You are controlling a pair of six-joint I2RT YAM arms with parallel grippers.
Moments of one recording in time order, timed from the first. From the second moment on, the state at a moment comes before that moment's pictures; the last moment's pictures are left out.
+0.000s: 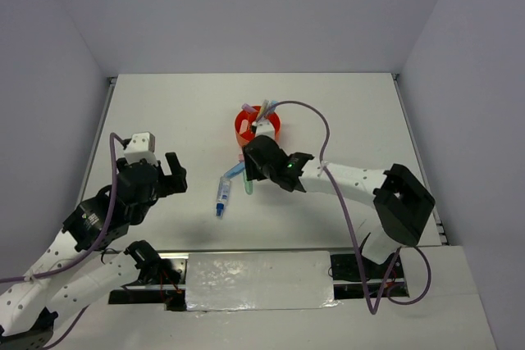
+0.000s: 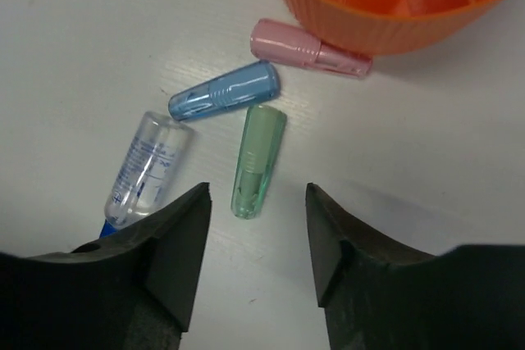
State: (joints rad) left arm -0.72 0.62 0.89 -0.85 -0.59 -0.56; right arm 0.91 1.56 1.05 -0.20 0.32 0.52
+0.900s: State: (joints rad) left arm -0.72 0.65 0.89 -0.84 -0.54 -0.55; right arm 1.01 1.89 1.16 -0.28 0.40 0.61
